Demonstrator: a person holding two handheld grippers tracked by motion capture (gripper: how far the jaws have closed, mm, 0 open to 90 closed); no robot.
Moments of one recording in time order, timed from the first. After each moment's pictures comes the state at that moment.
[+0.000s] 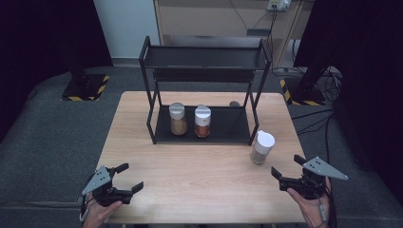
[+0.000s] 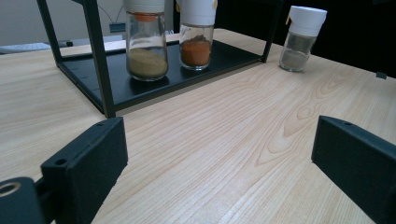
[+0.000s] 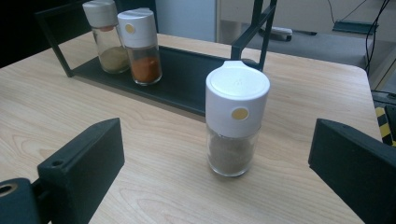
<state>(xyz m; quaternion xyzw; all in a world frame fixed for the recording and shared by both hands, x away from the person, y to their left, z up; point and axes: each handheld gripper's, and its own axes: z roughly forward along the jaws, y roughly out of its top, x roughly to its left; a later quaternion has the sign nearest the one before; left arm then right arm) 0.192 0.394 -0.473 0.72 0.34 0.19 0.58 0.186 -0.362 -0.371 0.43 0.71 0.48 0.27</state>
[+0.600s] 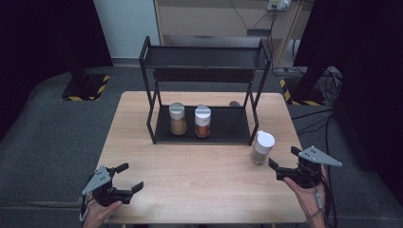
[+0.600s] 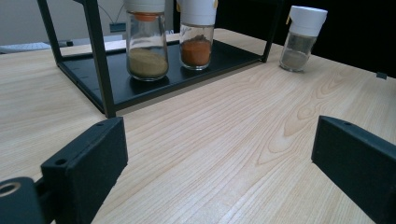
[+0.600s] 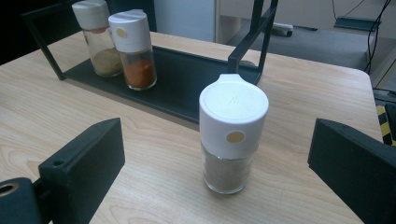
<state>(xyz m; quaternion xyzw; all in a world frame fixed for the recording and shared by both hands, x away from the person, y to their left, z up) 0.192 0.394 -0.473 0.72 0.34 0.19 0.58 0.213 -0.354 -0.359 0.44 0.72 0.47 0.26</state>
